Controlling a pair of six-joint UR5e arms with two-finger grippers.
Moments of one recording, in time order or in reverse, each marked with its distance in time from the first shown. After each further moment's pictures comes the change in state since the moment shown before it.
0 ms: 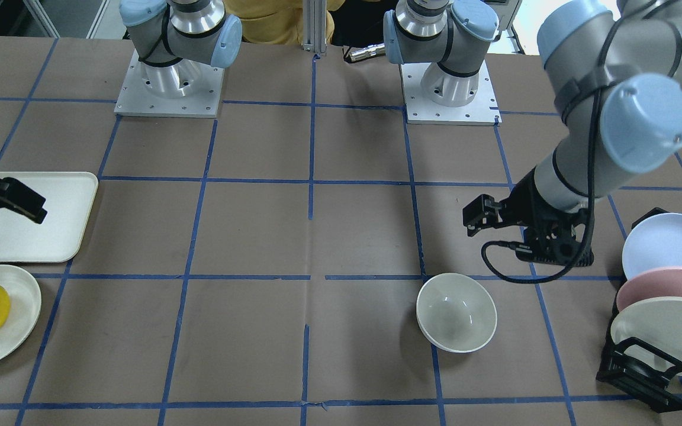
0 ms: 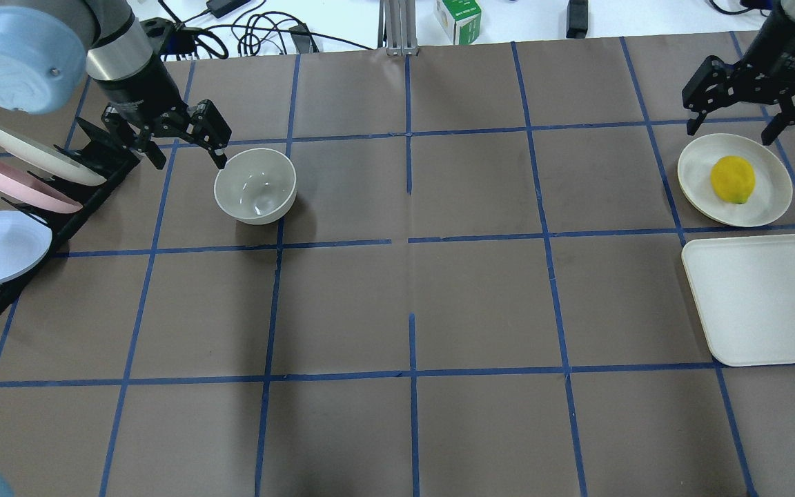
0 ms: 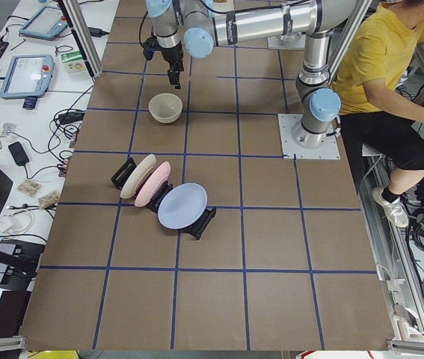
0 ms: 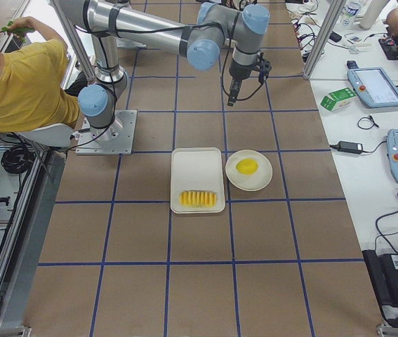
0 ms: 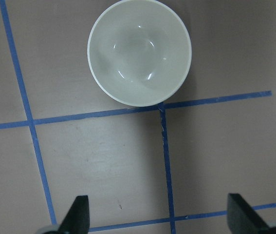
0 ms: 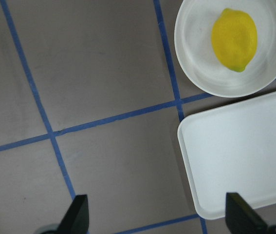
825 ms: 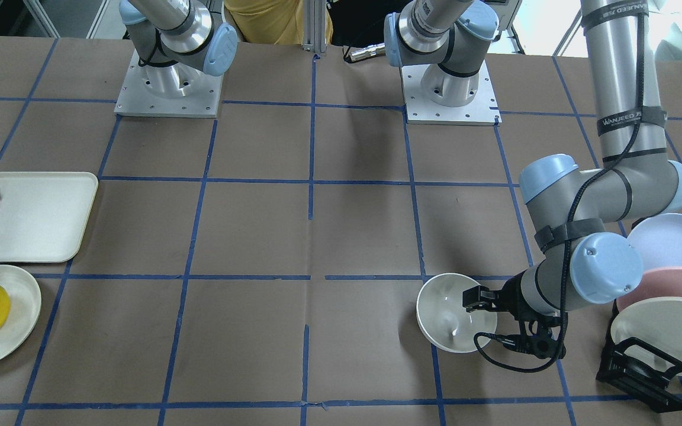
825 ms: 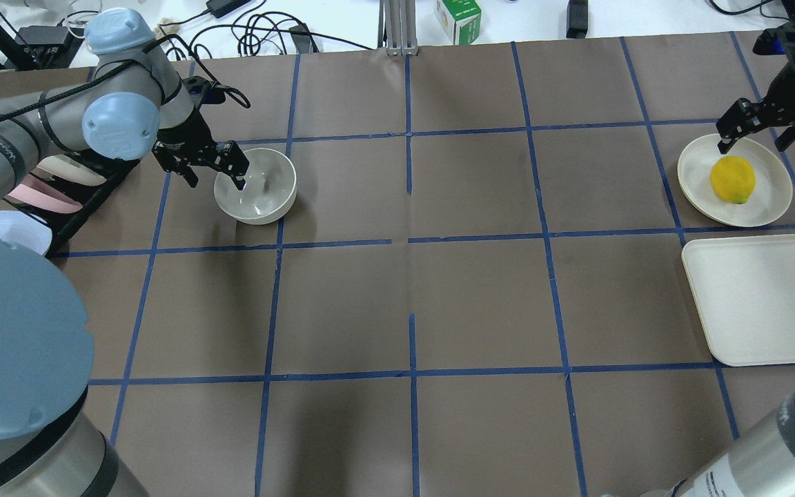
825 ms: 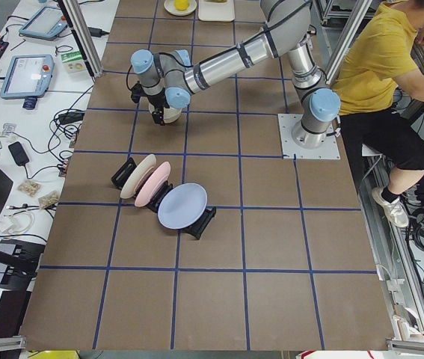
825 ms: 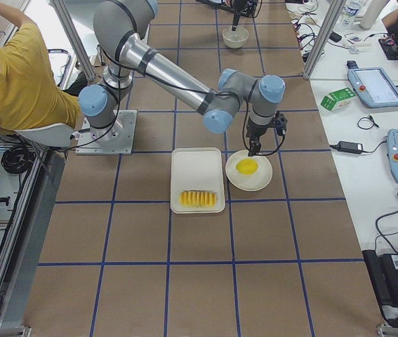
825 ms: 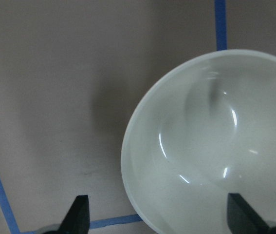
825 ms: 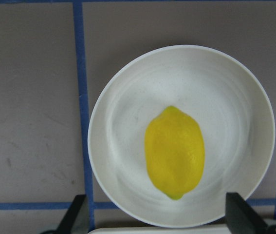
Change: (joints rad) left arm 0.047 -0.255 -0.033 0.303 -0.010 0.112; right arm -0.152 0.274 -0.007 -0.325 0.001 -0.412
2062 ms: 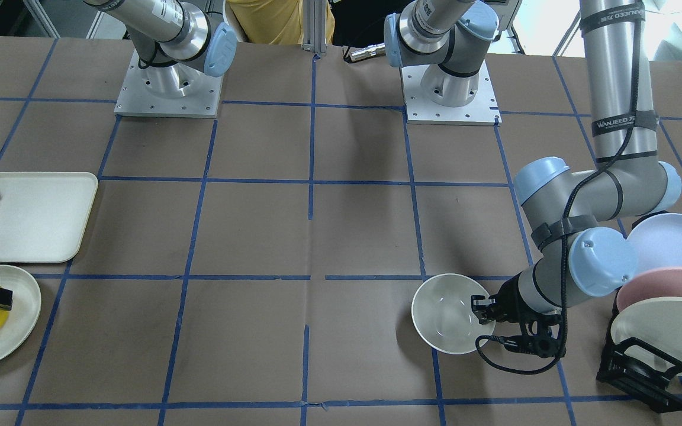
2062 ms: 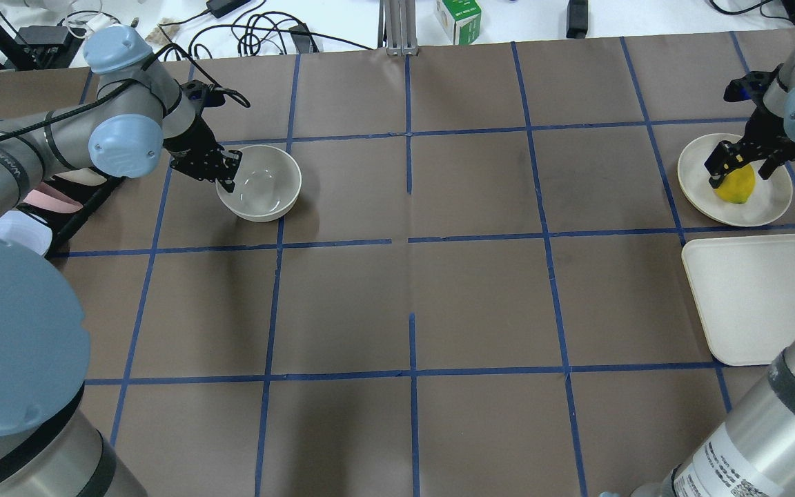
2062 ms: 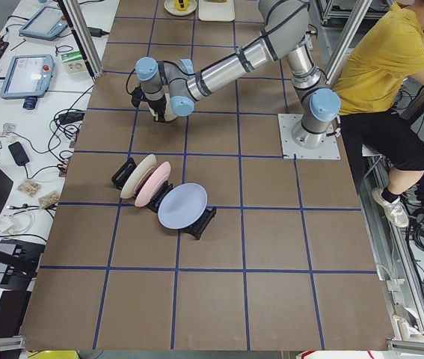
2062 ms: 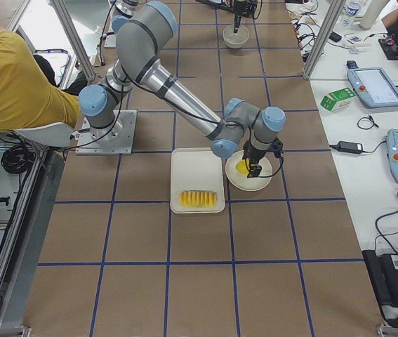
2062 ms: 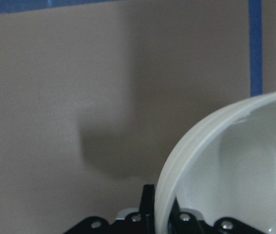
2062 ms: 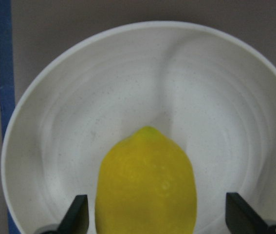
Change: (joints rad) left arm 0.010 0.018 -0.058 0.102 -0.061 -0.047; right arm -0.005 0.126 0.010 -0.069 -0.095 -0.104
